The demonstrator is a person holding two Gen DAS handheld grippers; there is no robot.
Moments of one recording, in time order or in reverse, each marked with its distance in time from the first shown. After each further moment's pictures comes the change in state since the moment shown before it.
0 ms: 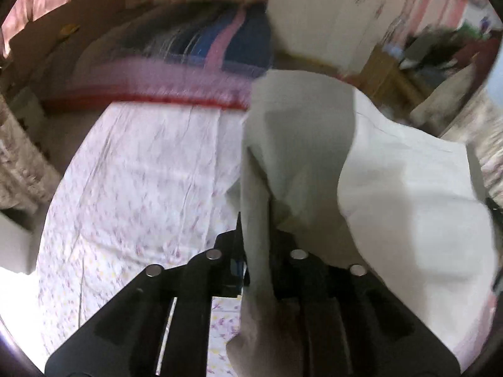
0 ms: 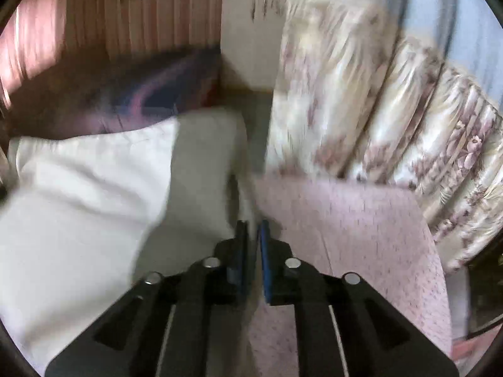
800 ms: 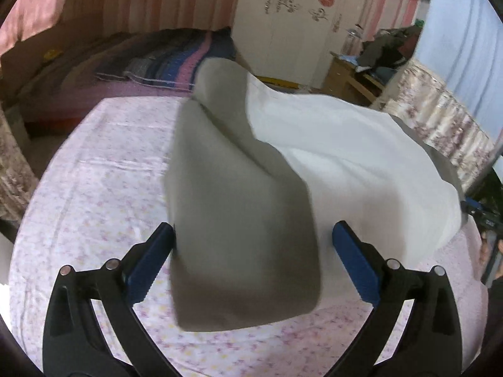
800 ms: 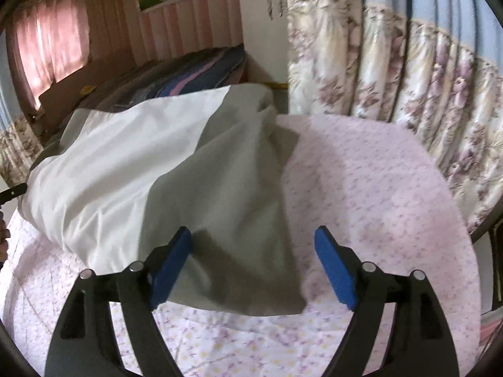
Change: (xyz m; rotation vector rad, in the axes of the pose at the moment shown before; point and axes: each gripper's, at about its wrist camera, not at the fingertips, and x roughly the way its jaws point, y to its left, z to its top) left arm -0.090 -0.044 -0.128 0.085 -0.161 -0.167; right arm -0.089 -0.018 -0.123 0.058 -0.027 0.211
